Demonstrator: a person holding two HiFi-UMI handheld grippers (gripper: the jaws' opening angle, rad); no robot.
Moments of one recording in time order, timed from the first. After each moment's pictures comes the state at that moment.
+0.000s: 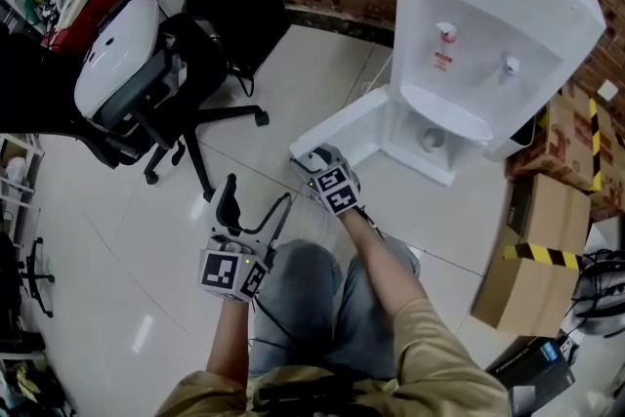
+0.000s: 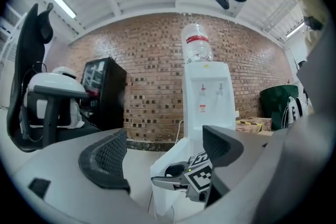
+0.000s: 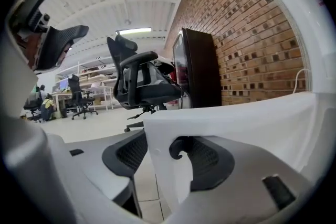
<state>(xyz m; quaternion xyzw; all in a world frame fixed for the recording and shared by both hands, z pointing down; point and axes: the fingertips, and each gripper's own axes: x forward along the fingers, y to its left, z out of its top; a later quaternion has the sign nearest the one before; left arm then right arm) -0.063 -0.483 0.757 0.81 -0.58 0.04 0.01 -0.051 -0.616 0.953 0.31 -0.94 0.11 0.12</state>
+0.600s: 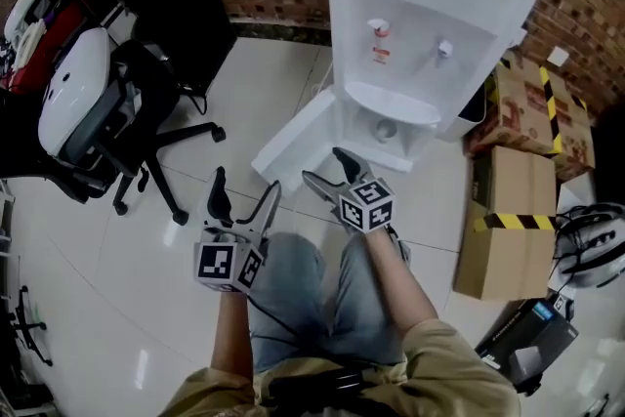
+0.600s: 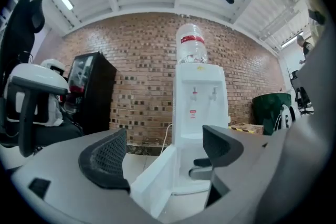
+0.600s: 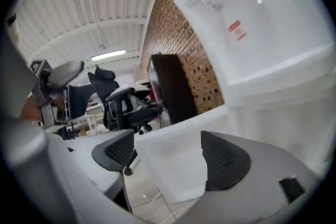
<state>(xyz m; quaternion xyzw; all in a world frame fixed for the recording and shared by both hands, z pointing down) -0.011 -0.512 0.746 0.84 -0.54 0.03 0.02 0.107 -0.578 0.899 0.39 -0.90 0.20 0.00</state>
